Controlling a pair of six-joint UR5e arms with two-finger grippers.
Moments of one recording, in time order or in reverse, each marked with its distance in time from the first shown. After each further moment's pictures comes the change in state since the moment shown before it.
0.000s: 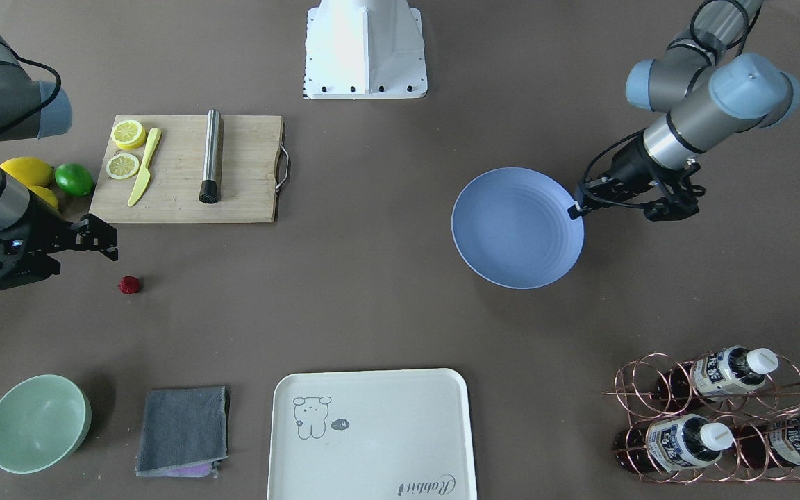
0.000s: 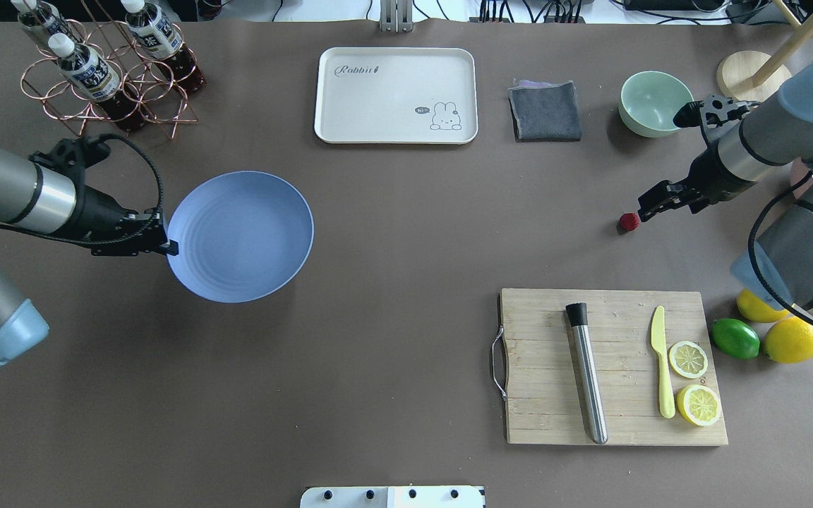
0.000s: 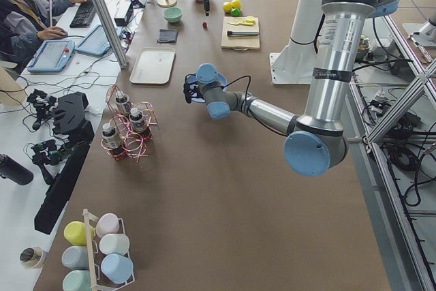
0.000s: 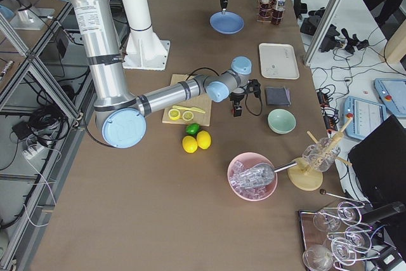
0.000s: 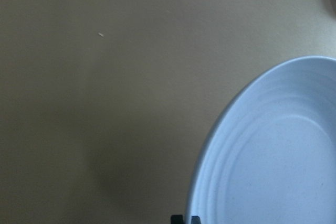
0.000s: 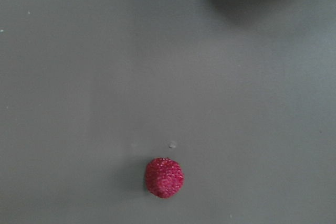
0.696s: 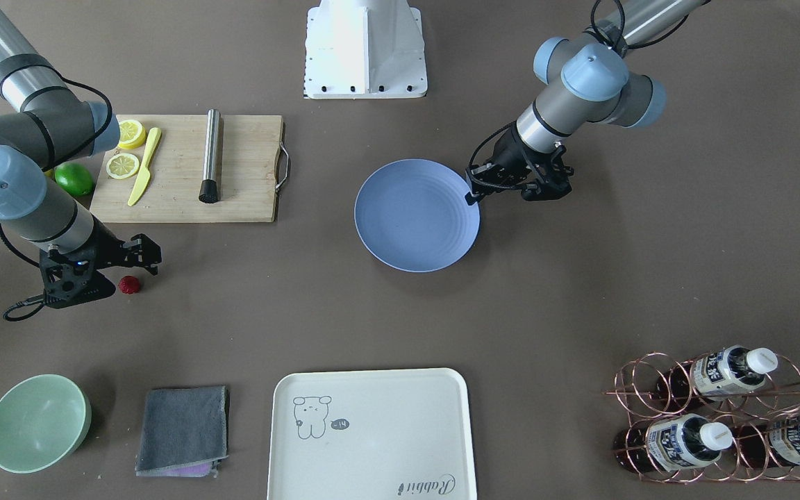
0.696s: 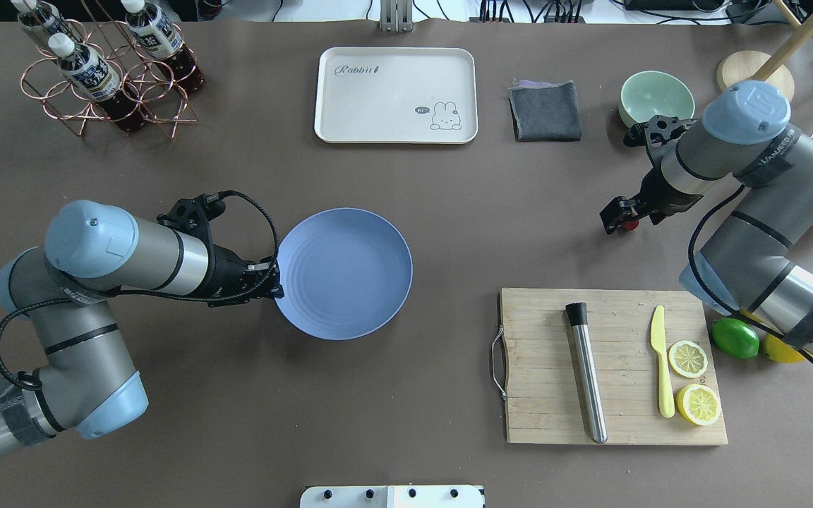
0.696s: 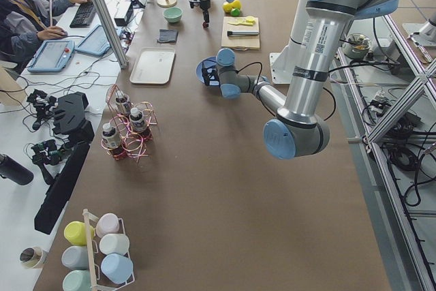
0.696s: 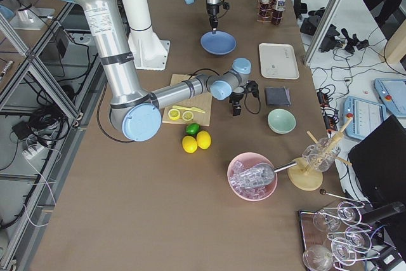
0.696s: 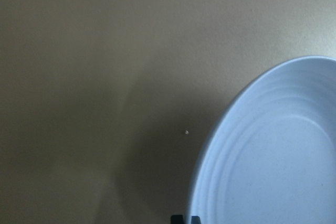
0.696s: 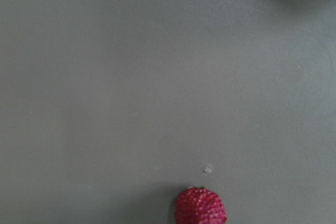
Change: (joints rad) left arm 0.232 -0.122 0.001 0.028 0.223 -0.197; right arm -0.069 0.080 -0.108 0.001 -0.048 0.011
